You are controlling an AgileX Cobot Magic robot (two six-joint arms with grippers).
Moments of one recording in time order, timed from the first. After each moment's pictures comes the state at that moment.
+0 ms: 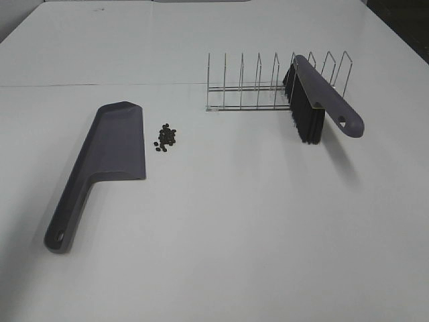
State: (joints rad) left arm -0.06 0.94 -0.79 -0.17 0.56 0.00; right arm -0.07 0.00 -0.51 0.24 1.08 -0.21
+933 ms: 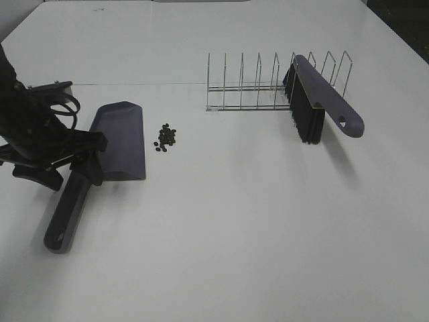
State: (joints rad) left arm -0.20 1.94 -1.12 -0.34 0.71 0.09; right arm -0.07 0.00 -0.51 0.22 1.08 -0.17
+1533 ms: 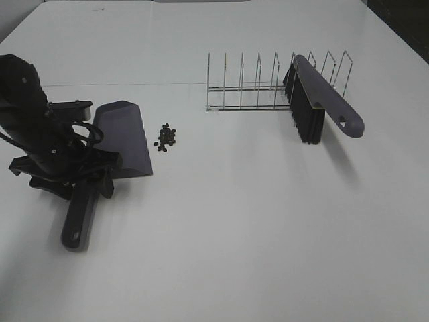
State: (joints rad) left arm -0.26 2.03 -1.12 -0.23 0.59 -0.02; right arm -0.07 0.00 -0.51 0.22 1.08 -0.17
